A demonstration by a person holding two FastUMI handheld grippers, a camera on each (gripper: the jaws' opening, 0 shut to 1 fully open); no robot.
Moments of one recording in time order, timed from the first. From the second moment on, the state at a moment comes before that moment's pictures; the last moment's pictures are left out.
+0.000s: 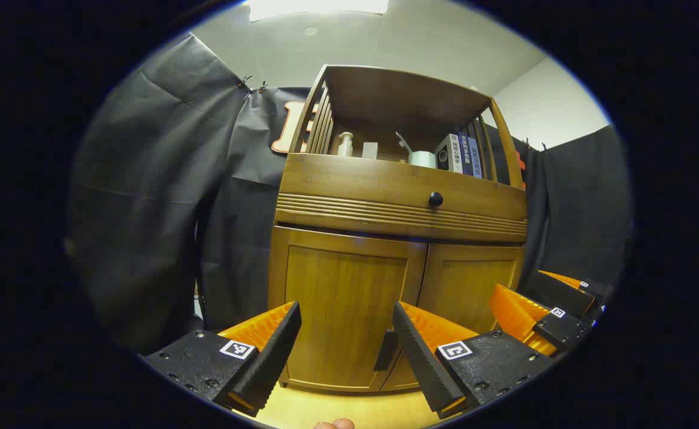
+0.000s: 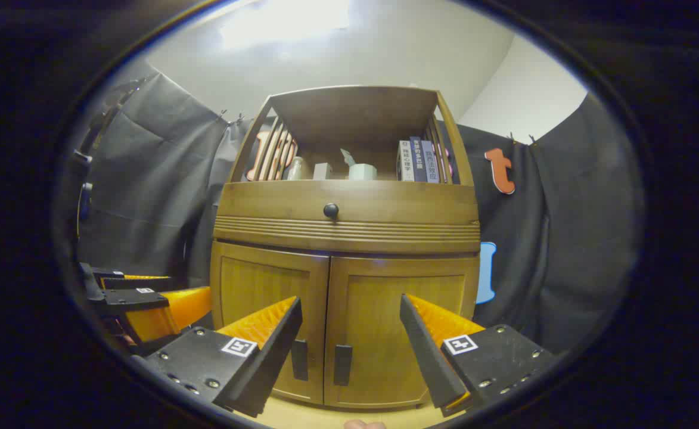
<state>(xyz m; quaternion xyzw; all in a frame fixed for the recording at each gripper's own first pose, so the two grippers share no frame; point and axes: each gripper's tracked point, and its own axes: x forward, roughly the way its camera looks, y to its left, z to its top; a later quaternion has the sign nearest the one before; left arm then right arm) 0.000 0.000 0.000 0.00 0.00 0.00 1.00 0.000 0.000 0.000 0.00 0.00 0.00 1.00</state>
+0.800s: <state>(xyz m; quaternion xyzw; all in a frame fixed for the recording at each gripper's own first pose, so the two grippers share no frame) -0.047 0.020 -0.001 0.01 0.00 0.05 1.00 -0.015 0.001 -0.032 0.01 0.05 0.02 1.00</state>
